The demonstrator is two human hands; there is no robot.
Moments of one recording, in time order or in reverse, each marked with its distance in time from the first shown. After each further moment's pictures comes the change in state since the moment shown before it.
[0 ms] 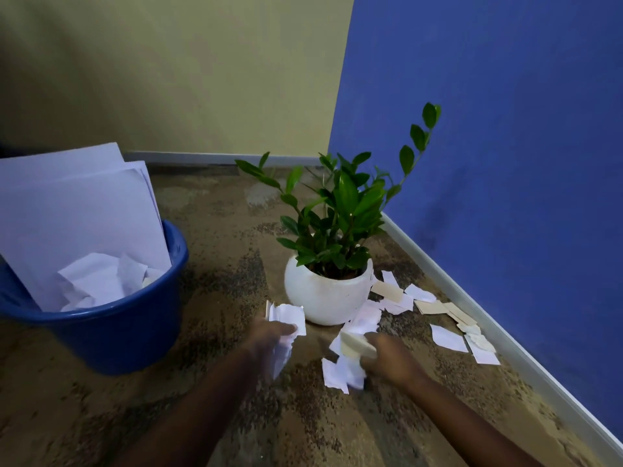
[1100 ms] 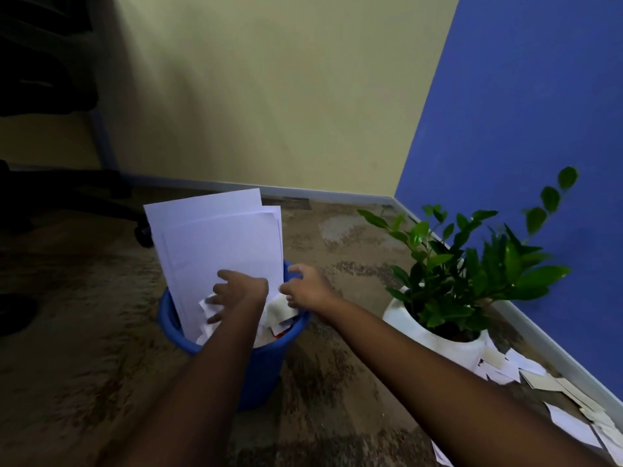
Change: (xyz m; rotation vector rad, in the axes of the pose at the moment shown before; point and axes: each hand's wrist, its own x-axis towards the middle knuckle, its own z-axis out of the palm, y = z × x) left_hand 0.036 0.128 -0.194 0.338 0.749 -0.008; right_hand 0.080 -0.336 0.035 0.552 -0.080 -0.187
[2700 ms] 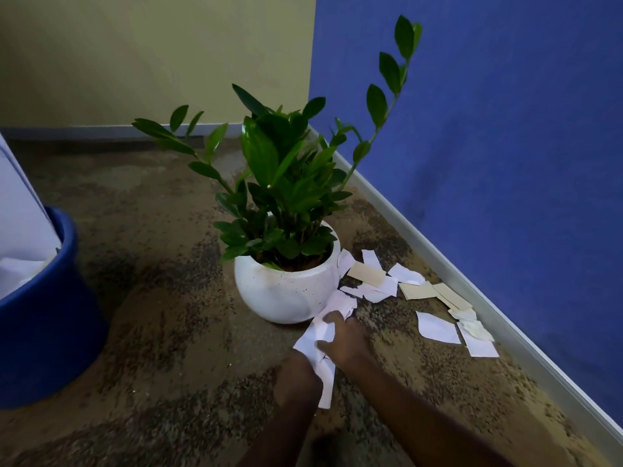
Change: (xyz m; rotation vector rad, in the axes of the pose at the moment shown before) left_hand -0.213 -0.110 0.315 0.560 -0.533 0.263; right_hand -0.046 0.352 -0.189 -0.404 0.181 0.290
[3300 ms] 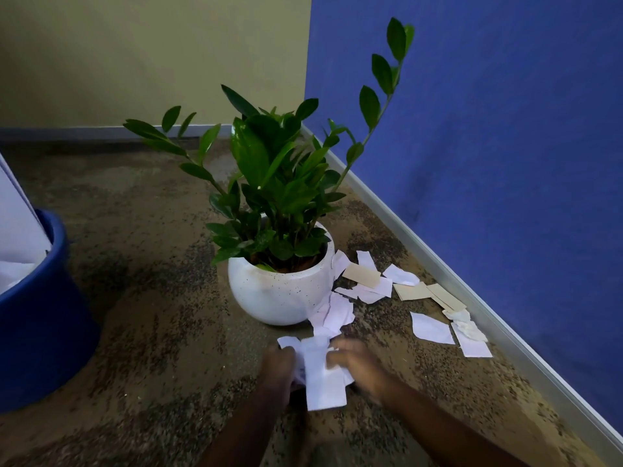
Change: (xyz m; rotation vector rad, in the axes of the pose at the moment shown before) left_hand 0.012 0.004 -0.024 -0.662 -0.053 -0.138; right_hand -0.038 0.016 -0.025 0.688 -0.243 0.027
